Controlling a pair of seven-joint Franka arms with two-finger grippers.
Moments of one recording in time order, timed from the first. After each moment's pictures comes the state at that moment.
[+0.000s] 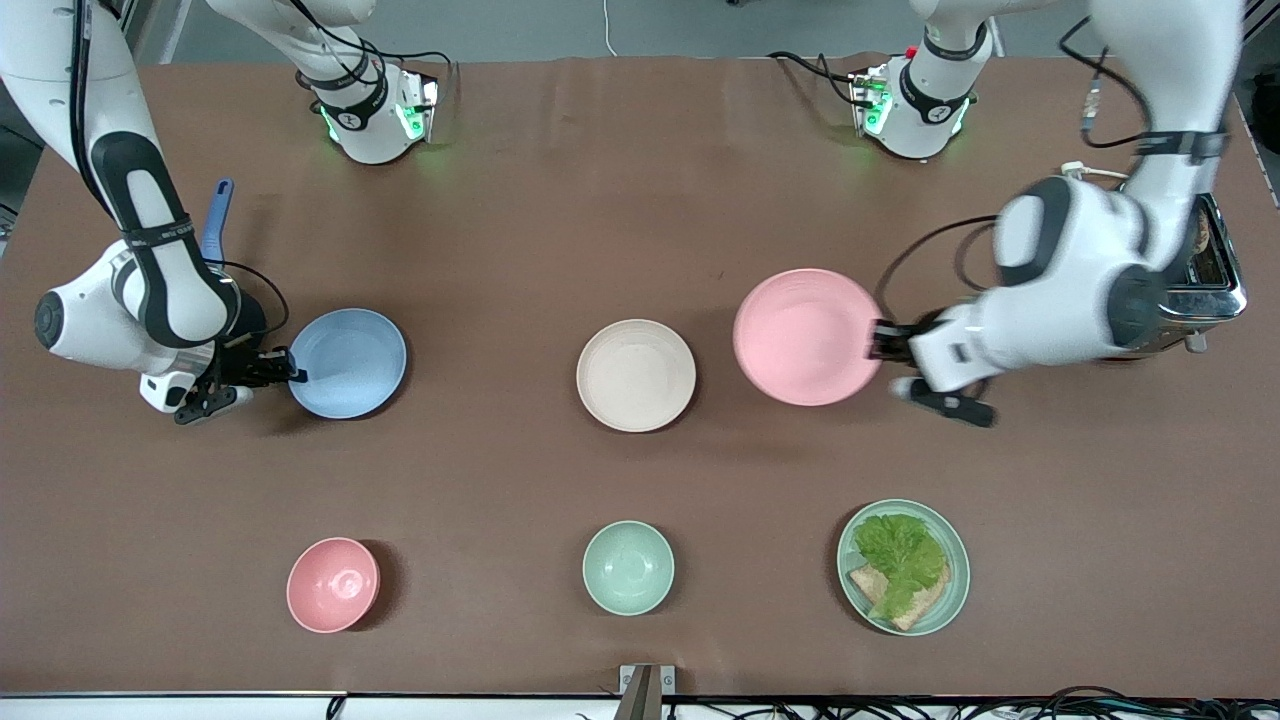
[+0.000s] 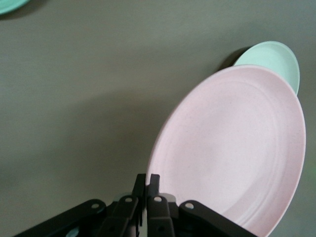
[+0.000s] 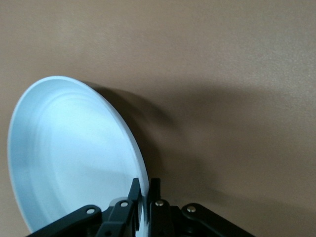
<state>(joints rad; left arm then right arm) 0.05 0.32 -0.43 -1.85 -0.24 2.04 -0.01 -0.08 0.44 -0.16 -2.10 0.51 2.25 -0.87</state>
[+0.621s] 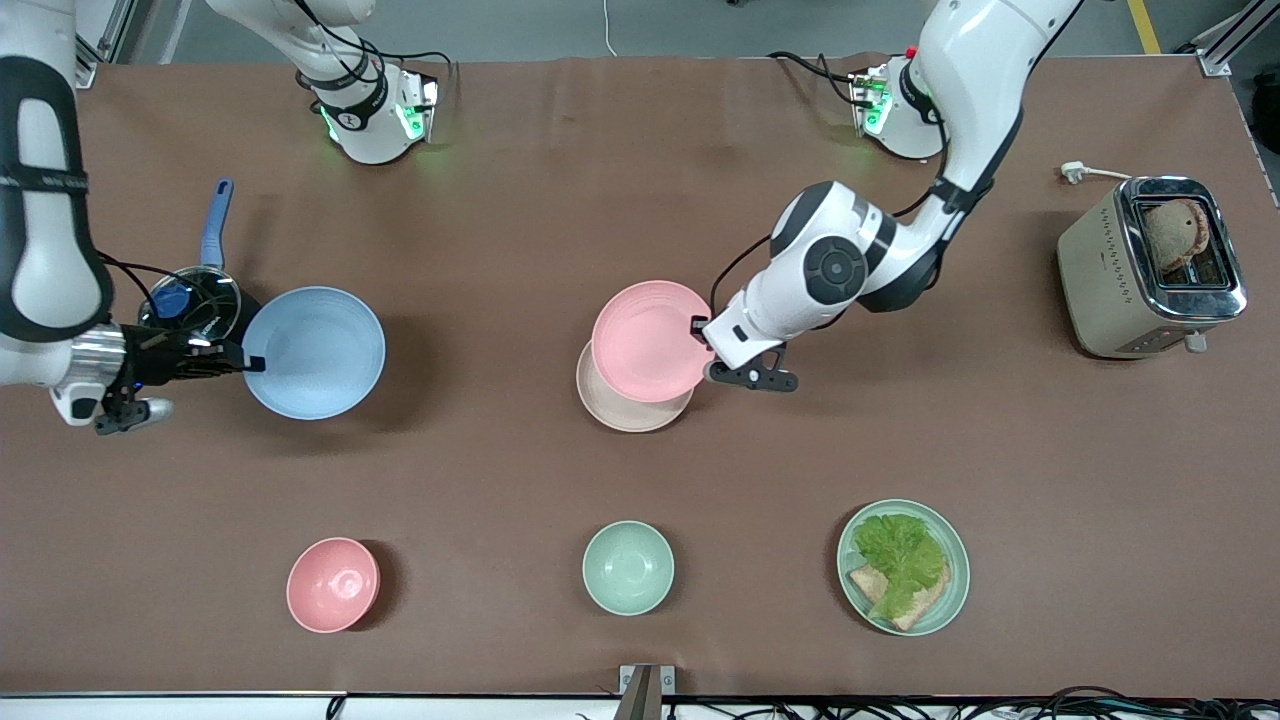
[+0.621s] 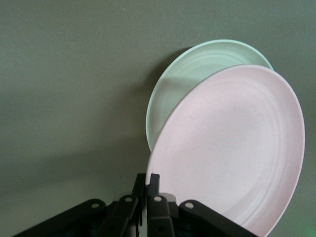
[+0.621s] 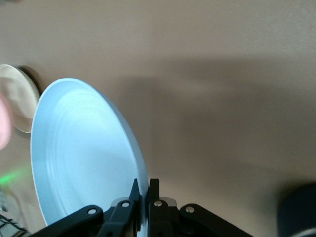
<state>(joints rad) -0.24 0.52 -0.43 -1.86 -0.15 2.39 -0.40 -0.05 0.34 -0.18 -1.75 0.46 1.69 -0.44</state>
